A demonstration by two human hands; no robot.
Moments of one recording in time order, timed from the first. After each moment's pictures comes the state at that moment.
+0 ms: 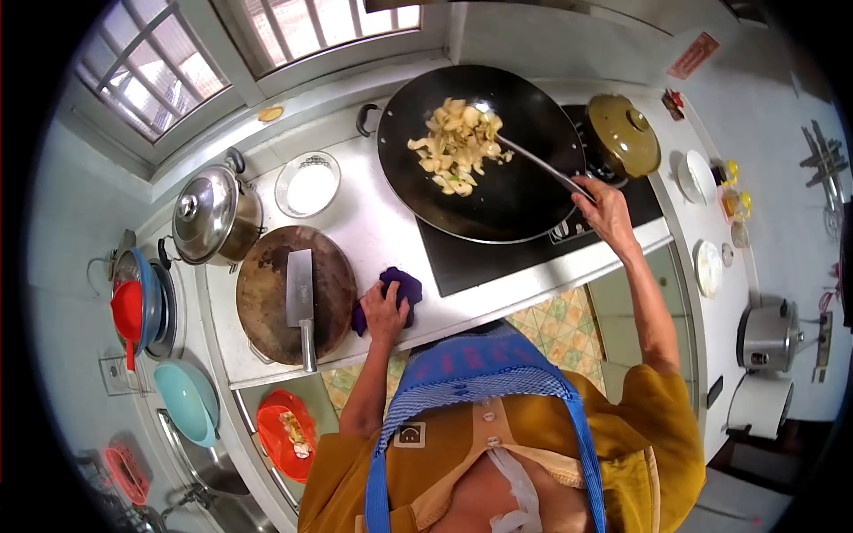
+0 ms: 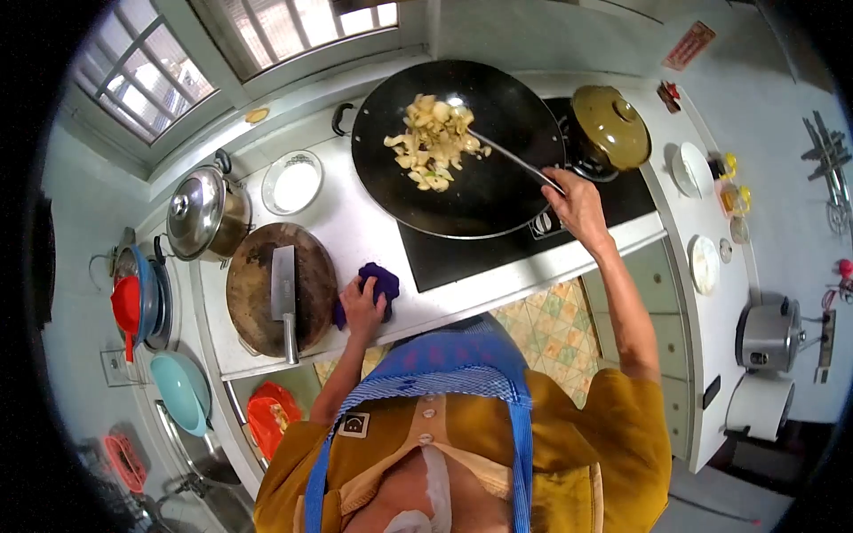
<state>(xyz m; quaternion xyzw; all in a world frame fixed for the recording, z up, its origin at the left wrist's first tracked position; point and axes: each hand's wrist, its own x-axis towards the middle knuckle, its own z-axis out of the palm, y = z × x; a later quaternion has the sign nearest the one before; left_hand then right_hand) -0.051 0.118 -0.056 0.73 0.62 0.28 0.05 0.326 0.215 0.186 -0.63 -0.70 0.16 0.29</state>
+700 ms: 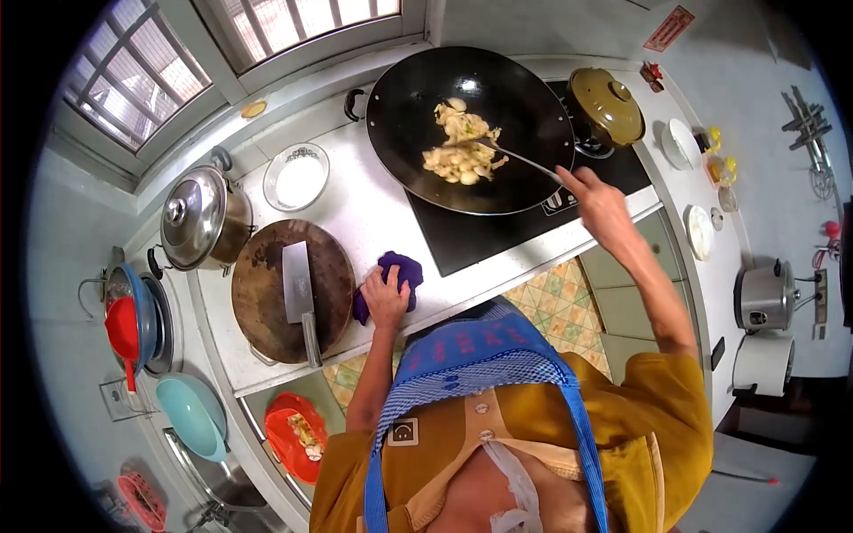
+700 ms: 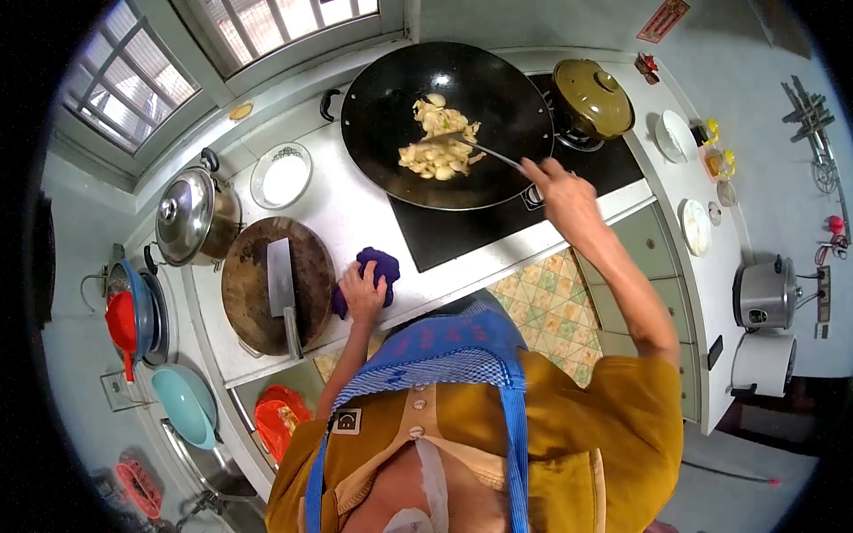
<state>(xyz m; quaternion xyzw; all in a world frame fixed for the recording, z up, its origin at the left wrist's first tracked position) -0.056 0.119 -0.063 0.74 0.62 0.25 0.01 0.281 0.161 0.213 -0.58 -0.80 -0.09 0.06</state>
